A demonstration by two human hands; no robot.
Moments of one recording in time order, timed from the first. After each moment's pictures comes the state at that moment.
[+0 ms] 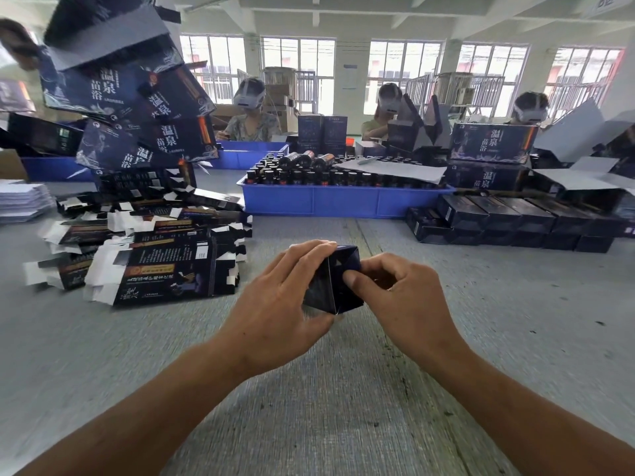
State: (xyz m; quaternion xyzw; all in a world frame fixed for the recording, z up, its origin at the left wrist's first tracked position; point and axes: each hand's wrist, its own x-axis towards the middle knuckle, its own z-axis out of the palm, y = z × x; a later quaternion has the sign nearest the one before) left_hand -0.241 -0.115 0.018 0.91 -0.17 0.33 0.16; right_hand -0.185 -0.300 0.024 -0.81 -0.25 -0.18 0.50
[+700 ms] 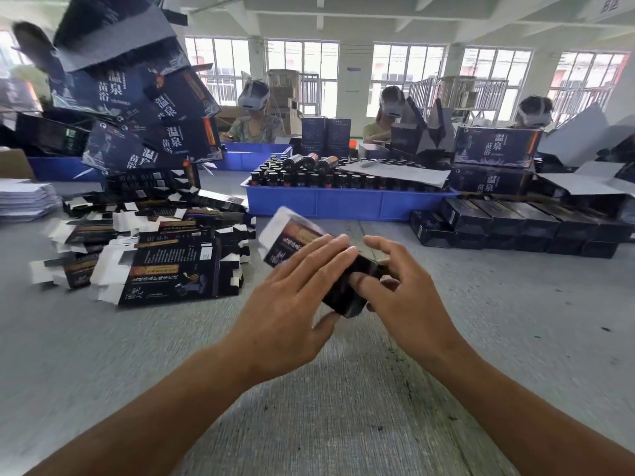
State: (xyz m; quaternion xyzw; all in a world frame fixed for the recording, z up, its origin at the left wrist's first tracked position) left_hand -0.234 -0.115 0.014 0.90 -0.23 0.36 0.10; right_hand -0.184 -0.298 0.024 -0.78 -0.25 -0.09 0.56
